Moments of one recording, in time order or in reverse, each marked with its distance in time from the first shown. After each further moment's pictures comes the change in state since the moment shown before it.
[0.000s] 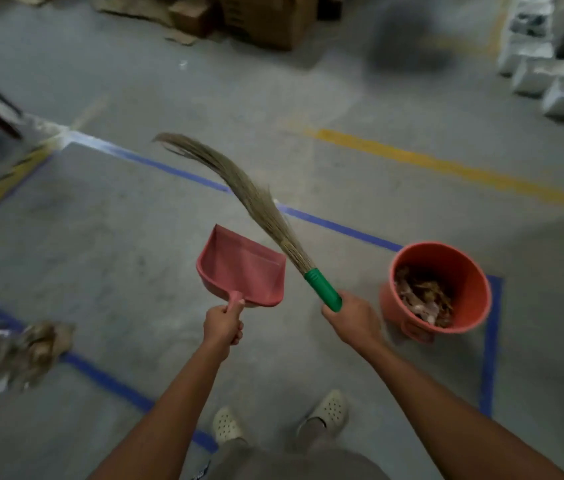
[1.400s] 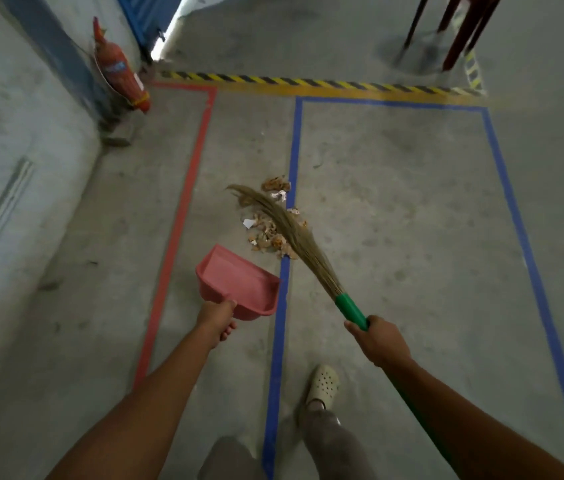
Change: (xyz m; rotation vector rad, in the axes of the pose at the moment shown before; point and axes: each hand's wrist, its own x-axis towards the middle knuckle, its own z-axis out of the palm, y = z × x) left_hand 0.158 -0.300 -0.627 -0.694 0.734 -0.633; right_hand -0.034 -0.606 0.511 -0.703 -0.679 -0.788
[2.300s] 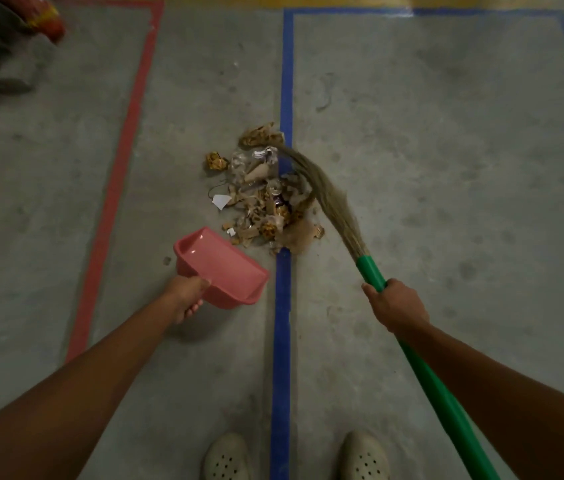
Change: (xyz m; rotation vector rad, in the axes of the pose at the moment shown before) left_hand 0.441 -0.014 0.125 0.219 -0.056 -0.032; right_hand 0.422 0.017 0.187 -0.018 0.089 0.193
